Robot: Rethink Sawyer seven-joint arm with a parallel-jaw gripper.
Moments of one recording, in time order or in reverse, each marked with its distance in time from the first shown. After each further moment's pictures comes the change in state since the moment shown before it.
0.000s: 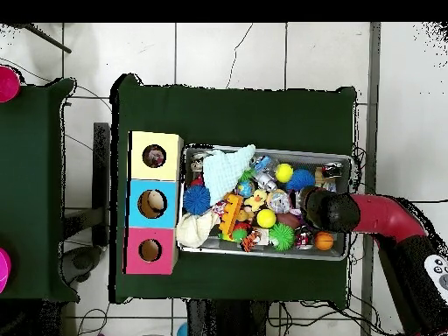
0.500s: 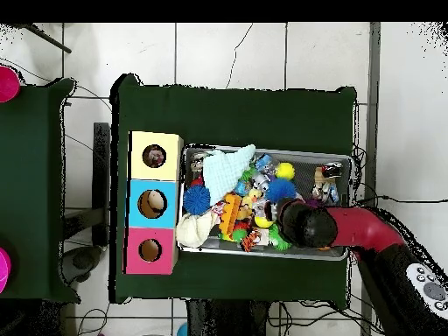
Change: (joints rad) arm 0.058 -0.091 -0.012 0.182 0.081 -0.099 0.000
